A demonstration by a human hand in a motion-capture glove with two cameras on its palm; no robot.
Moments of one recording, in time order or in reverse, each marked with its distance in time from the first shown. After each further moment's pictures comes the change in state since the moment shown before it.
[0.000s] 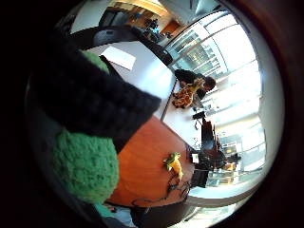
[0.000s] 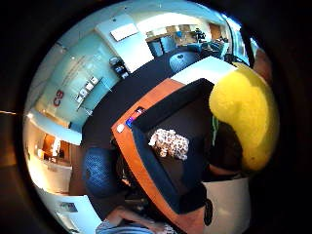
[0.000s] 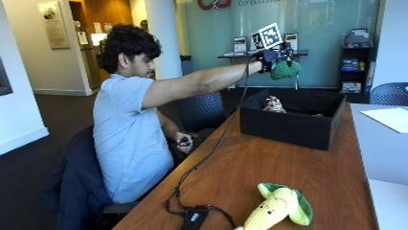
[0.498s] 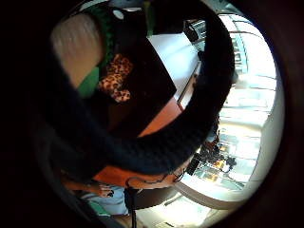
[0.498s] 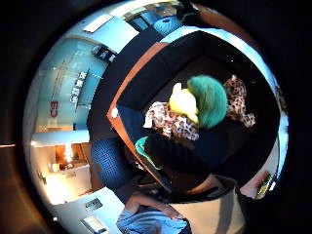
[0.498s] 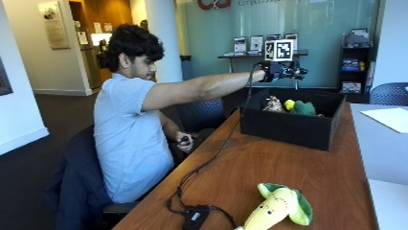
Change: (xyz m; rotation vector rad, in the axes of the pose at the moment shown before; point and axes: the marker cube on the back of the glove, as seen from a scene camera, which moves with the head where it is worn) arm 0.018 0.018 0.062 -0.354 -0.086 -0.123
